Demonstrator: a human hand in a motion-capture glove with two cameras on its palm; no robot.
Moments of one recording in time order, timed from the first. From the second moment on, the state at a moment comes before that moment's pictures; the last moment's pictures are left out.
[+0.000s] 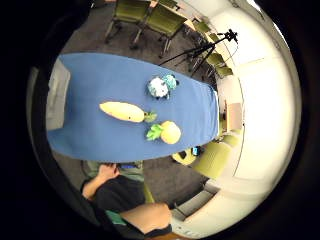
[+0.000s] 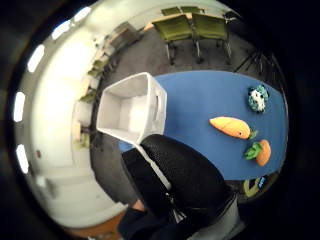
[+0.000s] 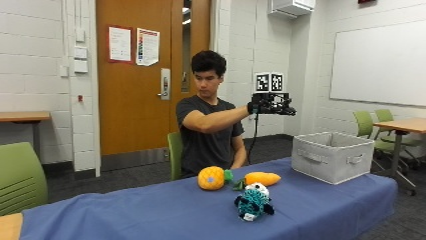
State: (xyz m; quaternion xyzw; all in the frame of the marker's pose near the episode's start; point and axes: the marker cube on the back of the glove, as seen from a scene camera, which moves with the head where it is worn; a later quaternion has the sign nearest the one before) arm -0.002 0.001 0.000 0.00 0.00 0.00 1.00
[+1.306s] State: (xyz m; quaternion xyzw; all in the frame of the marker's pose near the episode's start) arm 0.094 0.010 0.259 -0.07 -0.01 0.03 1.00
